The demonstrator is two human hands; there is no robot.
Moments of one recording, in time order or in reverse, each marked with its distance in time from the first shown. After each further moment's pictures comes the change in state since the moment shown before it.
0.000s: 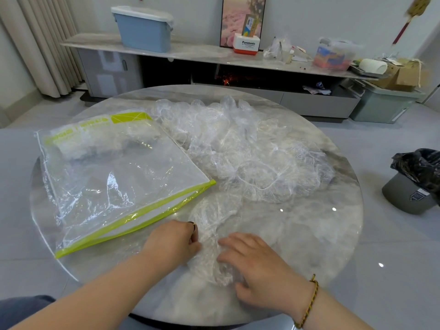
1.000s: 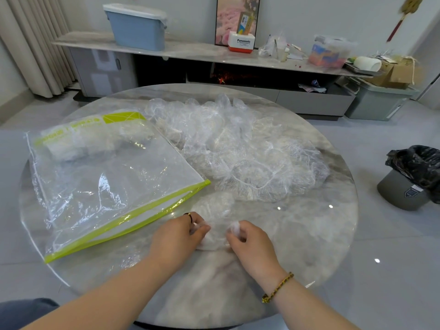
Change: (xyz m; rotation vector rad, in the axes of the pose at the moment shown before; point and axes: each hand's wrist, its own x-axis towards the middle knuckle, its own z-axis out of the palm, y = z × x) left_hand 0.009 0.013 0.015 -0.417 0.172 -0.101; right_hand 0.024 0.007 0.008 0.600 0.108 0.822
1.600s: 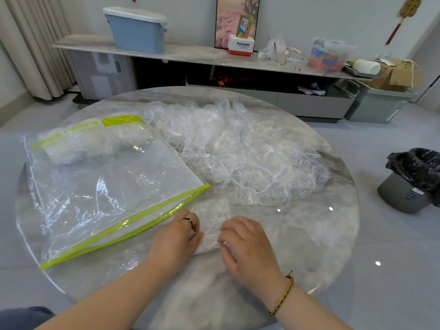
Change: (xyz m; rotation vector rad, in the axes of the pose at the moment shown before) left_hand 0.006 -0.011 0.005 0.087 0.119 0.163; right_hand 0.005 0.003 0.005 -0.330 0.323 -0.795
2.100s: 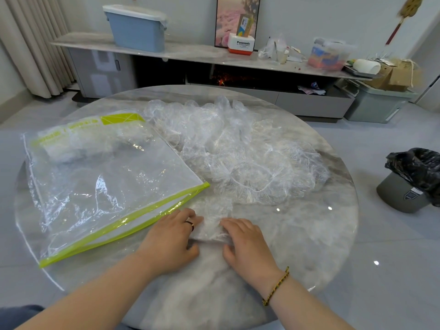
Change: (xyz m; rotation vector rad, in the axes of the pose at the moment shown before) left_hand 0.004 -0.012 -0.008 0.434 -0.015 0.393; right_hand 0.001 0.003 0.007 -0.088 -0.266 0.254
